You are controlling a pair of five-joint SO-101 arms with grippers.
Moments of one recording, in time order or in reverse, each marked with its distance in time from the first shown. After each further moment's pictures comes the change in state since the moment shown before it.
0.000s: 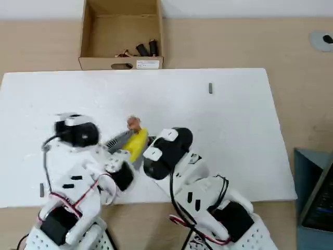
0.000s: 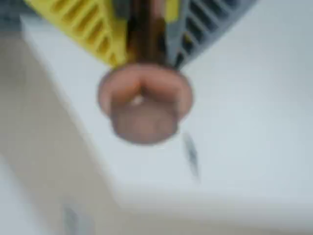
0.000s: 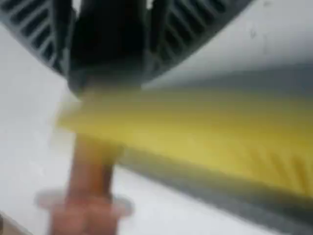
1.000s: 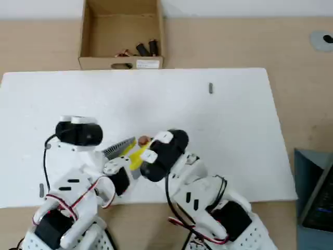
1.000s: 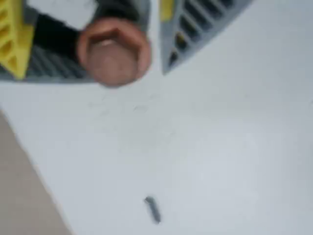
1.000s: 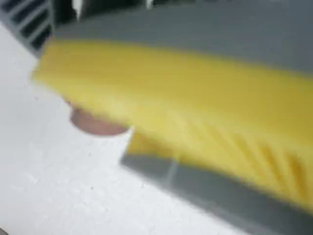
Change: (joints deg) left arm -3.3 -0.1 -5.7 10.1 0.4; right arm -0.3 0.1 1.5 -0.3 1.2
